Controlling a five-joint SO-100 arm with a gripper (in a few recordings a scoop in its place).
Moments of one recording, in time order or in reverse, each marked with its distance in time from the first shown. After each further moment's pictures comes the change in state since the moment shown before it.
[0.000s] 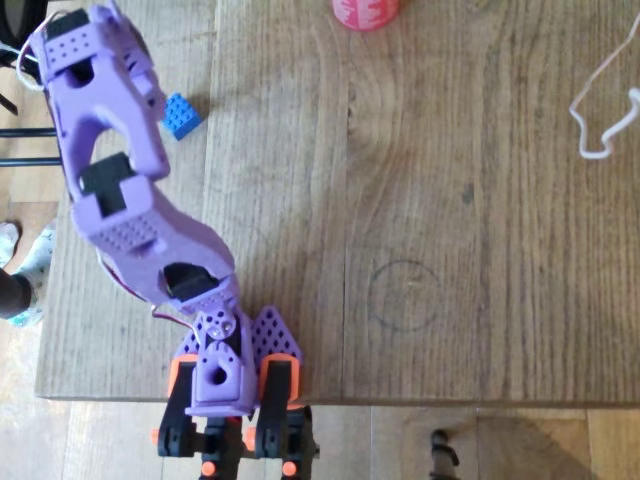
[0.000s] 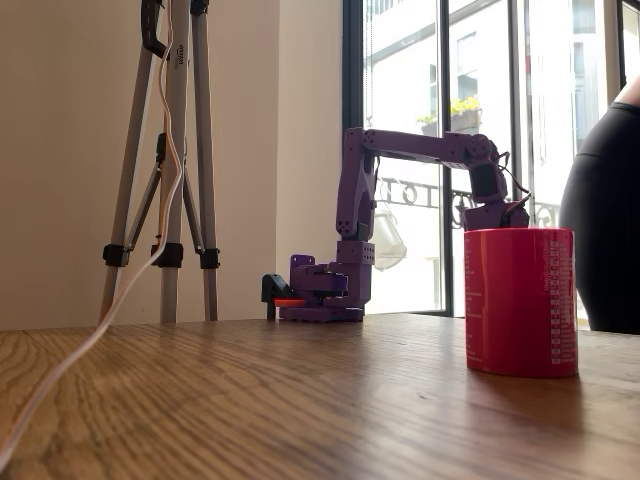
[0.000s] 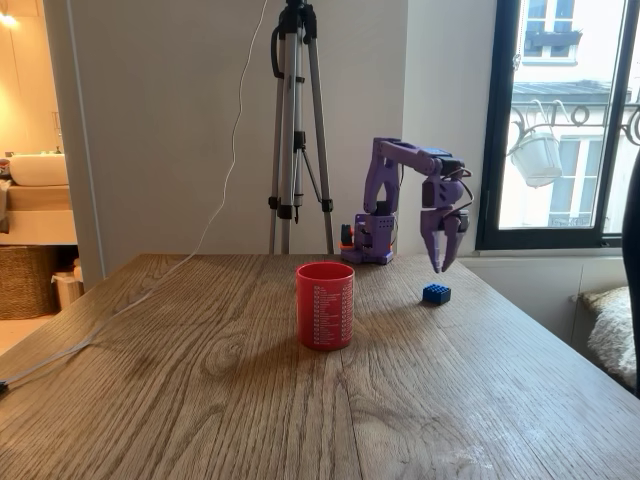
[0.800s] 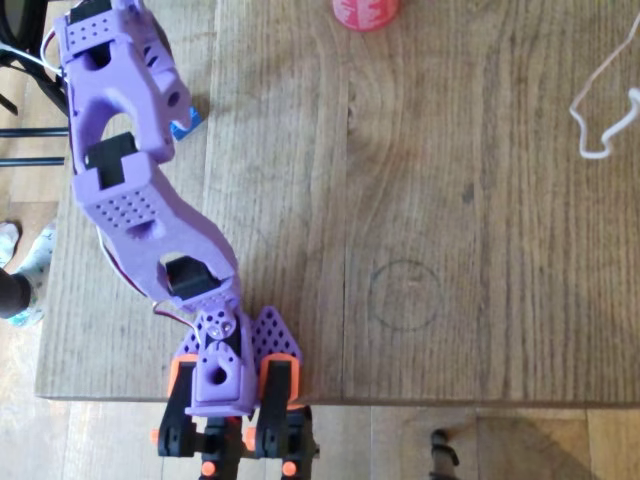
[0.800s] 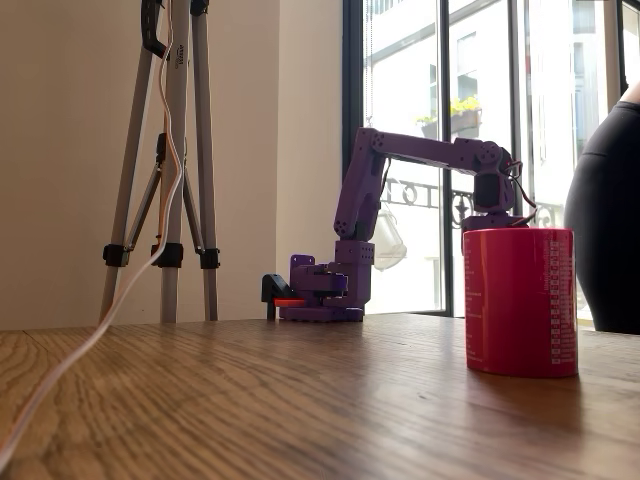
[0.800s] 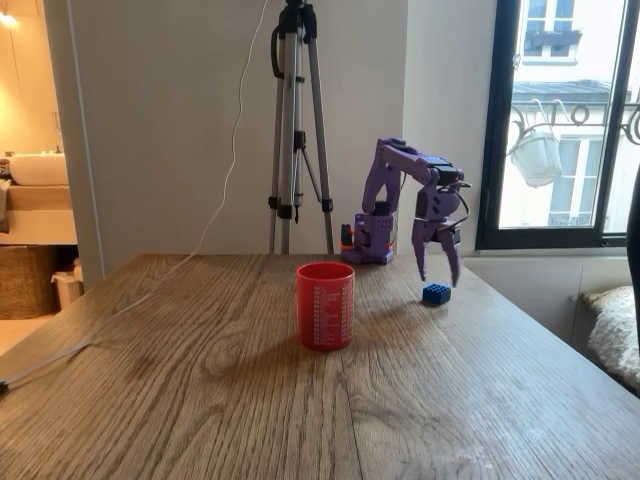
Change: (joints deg) arm 3.2 -6.3 -3.3 6.3 -8.7
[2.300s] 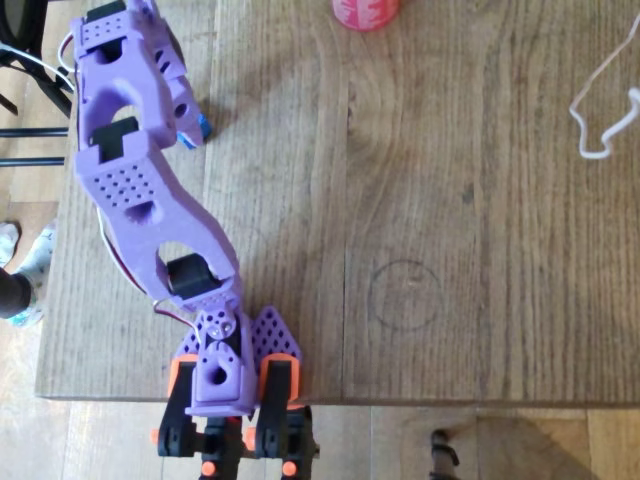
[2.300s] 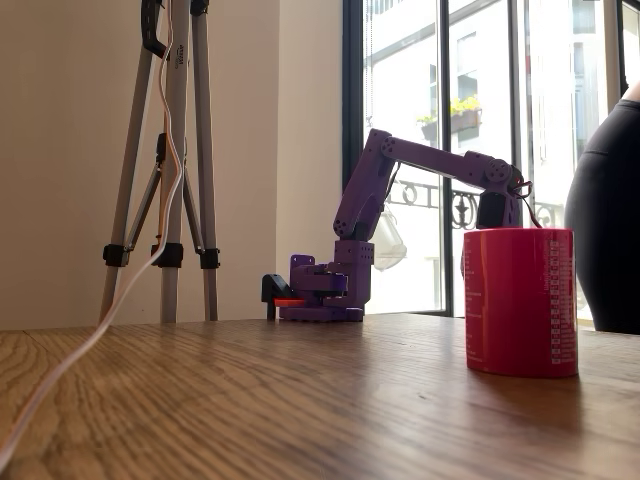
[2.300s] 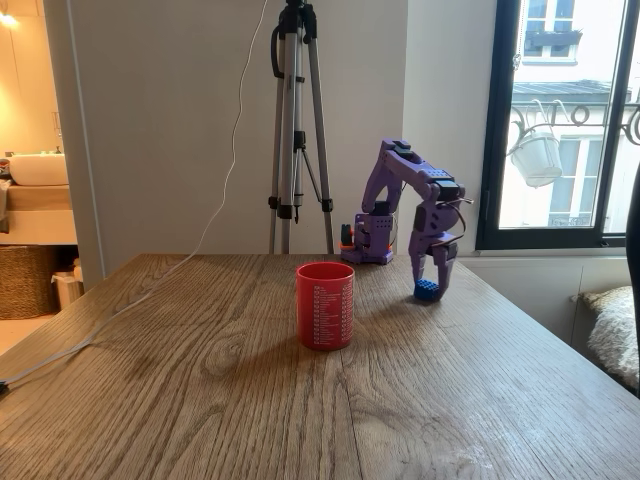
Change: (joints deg) arm 1.8 -8.5 -3.1 1.4 7.8
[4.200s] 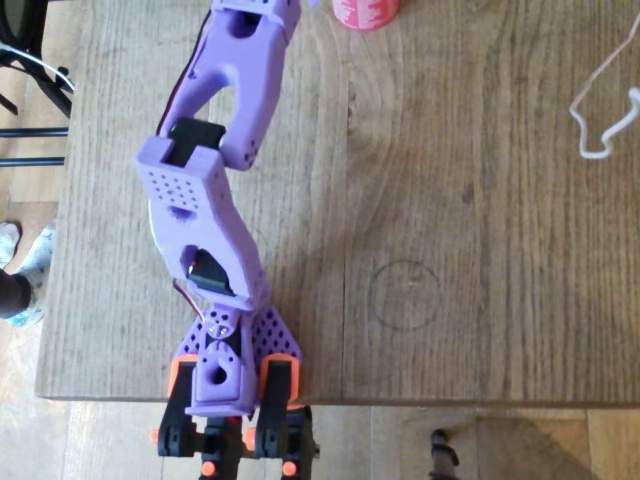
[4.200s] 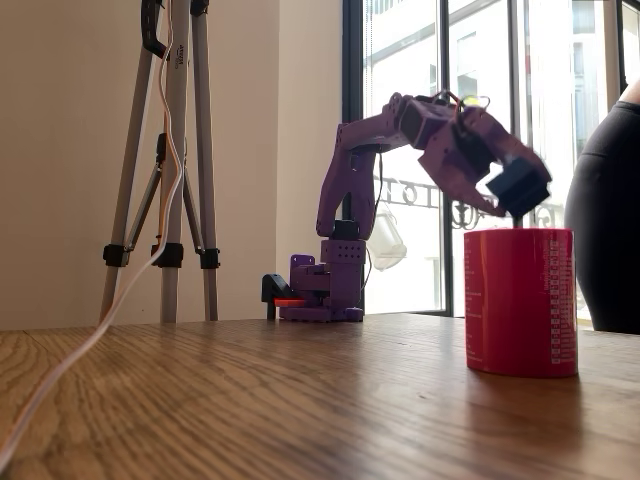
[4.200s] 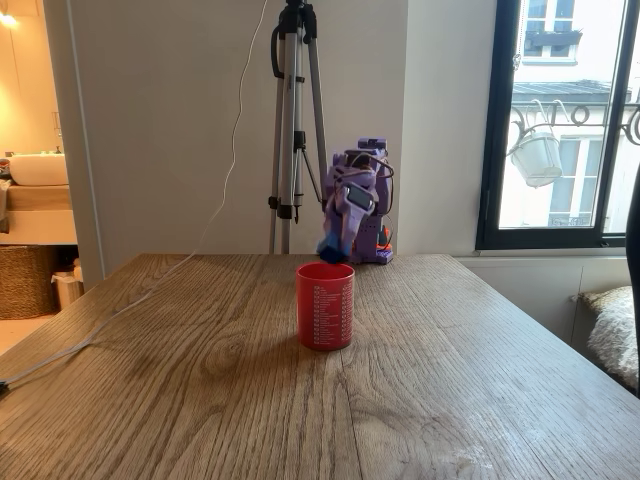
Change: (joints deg) arm 33.8 4.6 -11.1 -39.5 -7.0
